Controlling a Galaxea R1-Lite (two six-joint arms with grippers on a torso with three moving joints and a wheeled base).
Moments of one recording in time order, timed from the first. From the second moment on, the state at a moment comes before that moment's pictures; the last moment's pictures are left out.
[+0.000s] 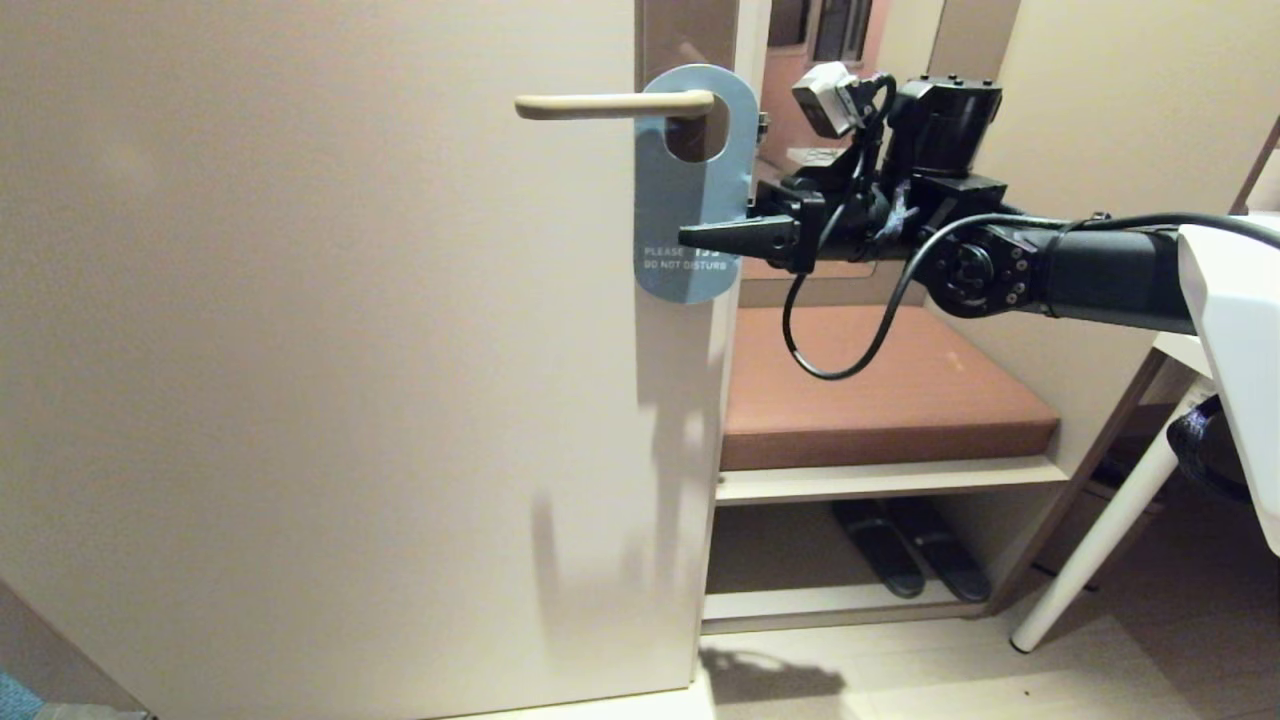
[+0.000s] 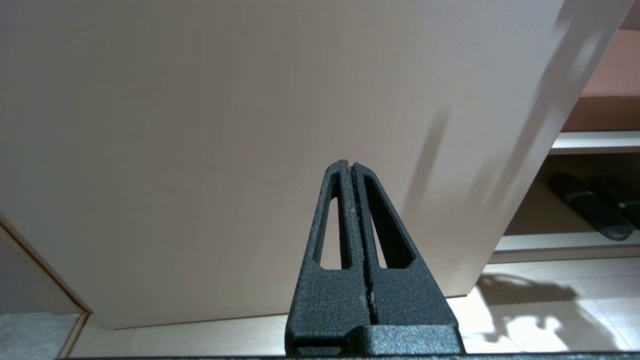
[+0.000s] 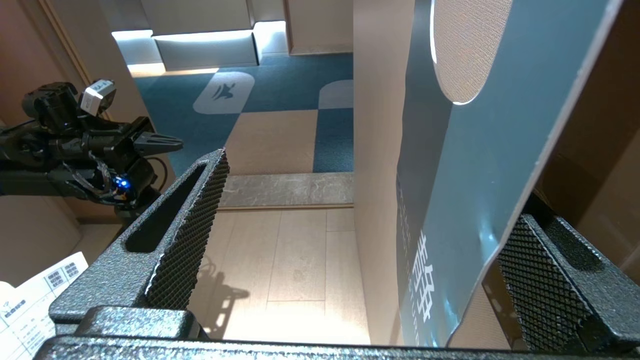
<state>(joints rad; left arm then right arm) 0.00 0.00 0.00 0.00 0.02 -0.03 0.35 2.23 -1.97 -0.38 1.26 0.18</state>
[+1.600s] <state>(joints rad) 0.00 0.00 0.00 0.00 0.02 -0.03 0.35 2.23 -1.97 -0.40 1.26 0.17</state>
